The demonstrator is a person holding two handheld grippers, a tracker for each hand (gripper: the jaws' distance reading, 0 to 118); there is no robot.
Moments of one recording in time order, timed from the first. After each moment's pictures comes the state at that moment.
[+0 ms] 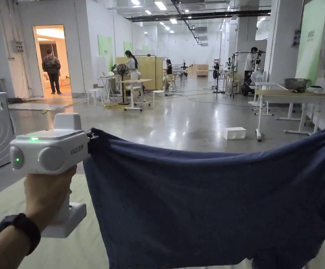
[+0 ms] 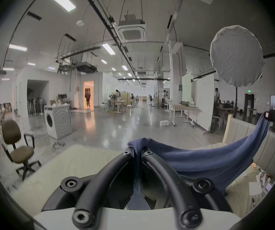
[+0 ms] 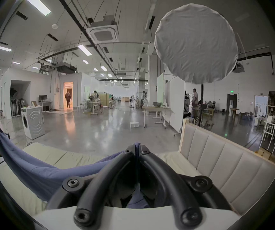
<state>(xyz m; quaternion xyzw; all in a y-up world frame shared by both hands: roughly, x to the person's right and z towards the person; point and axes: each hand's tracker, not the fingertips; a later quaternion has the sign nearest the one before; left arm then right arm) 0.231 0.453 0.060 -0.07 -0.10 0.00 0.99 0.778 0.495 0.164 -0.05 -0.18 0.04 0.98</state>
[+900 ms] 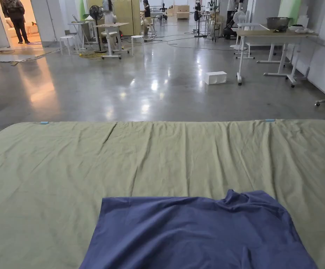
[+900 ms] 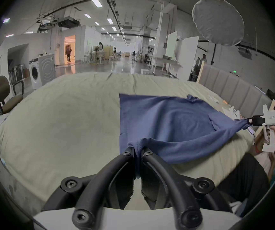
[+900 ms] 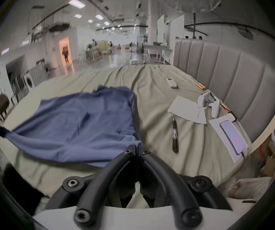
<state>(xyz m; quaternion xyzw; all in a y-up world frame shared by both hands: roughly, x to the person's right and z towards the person) 0.127 0.164 0.363 -0.31 -0.20 0.00 0.93 0.723 0.184 0.490 -0.34 -0.16 -0.01 0.93</state>
